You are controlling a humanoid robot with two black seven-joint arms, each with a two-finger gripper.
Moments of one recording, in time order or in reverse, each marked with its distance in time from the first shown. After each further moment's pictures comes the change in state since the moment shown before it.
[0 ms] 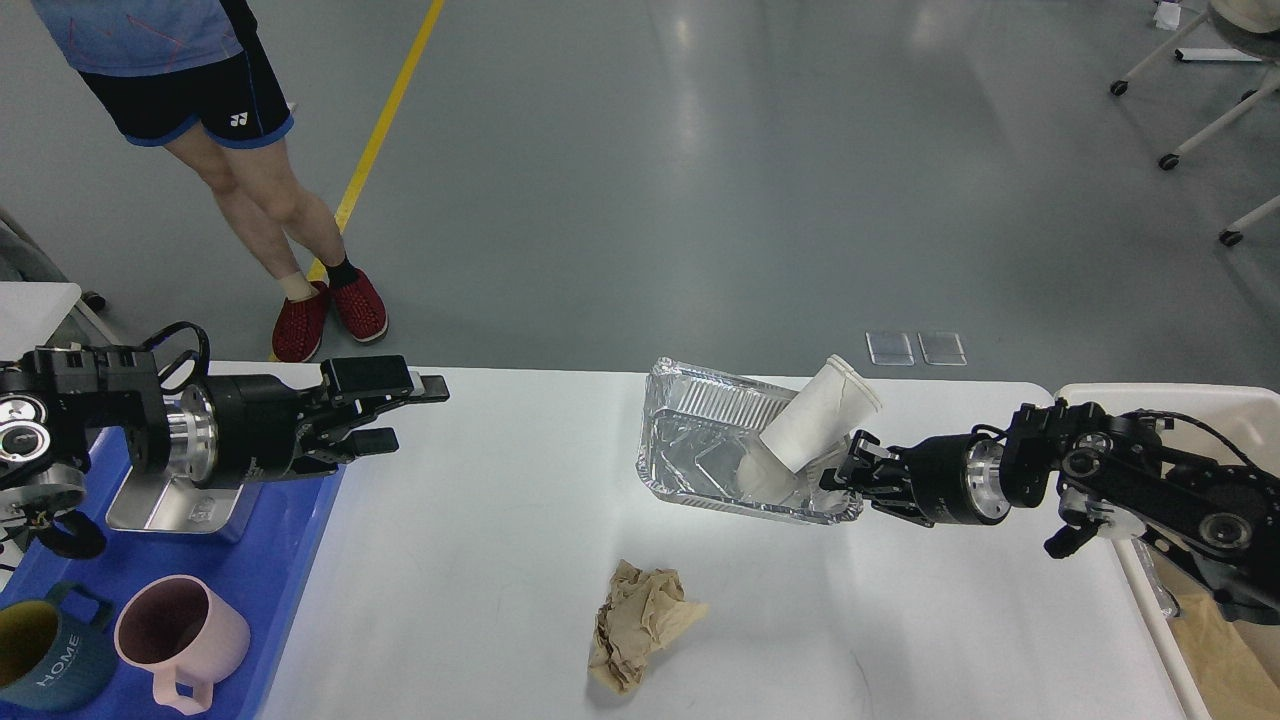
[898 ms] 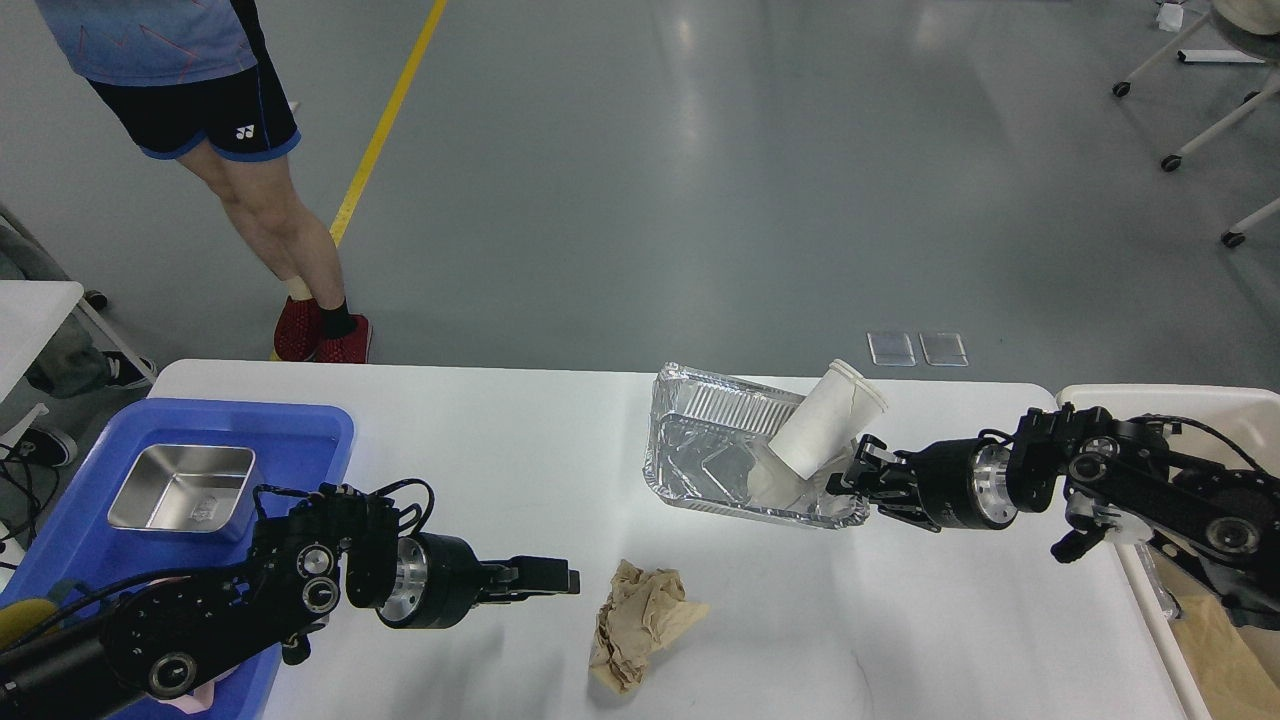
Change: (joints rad) left arm 0.040 -0.446 0.169 0.251 0.483 0.017 0.037; right arm -0.008 -0.012 0.000 0.003 0.001 0.000 0.000
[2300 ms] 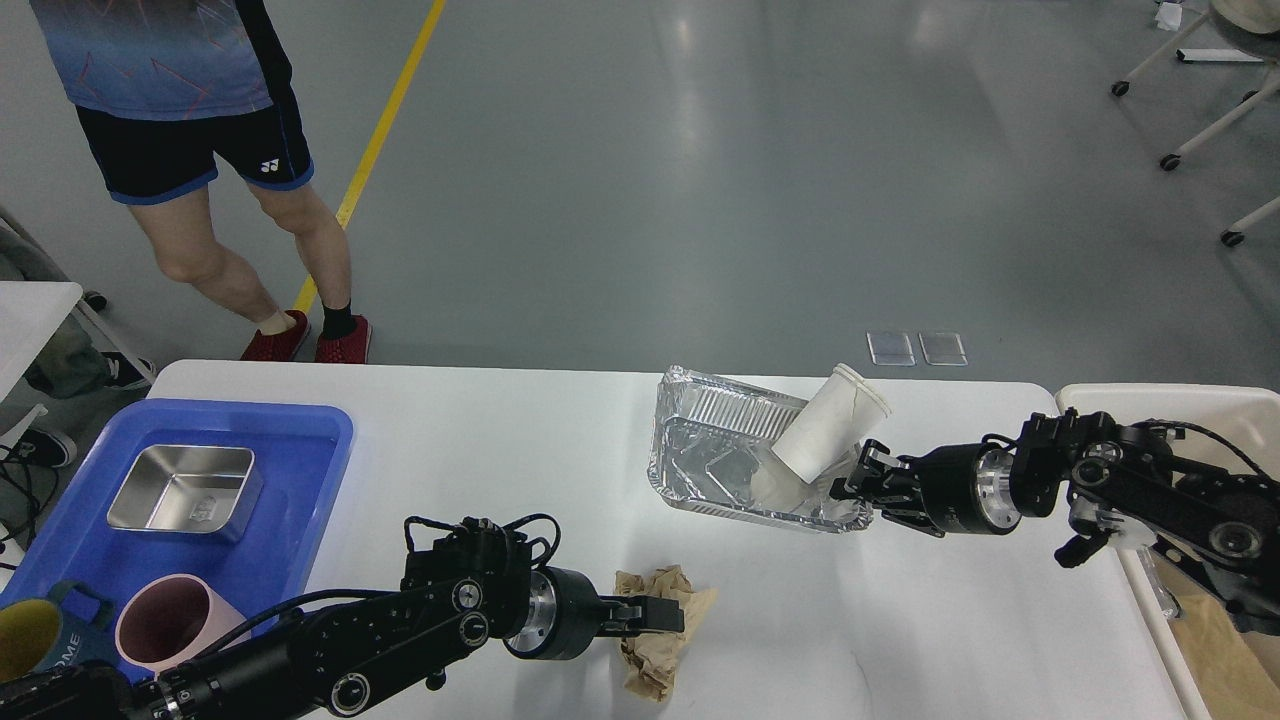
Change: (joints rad) left arm -0.023 -0.326 0.069 0.240 0.097 0.049 -0.004; right arm -0.011 -0.005 0.001 0.000 0.000 0.000 0.000
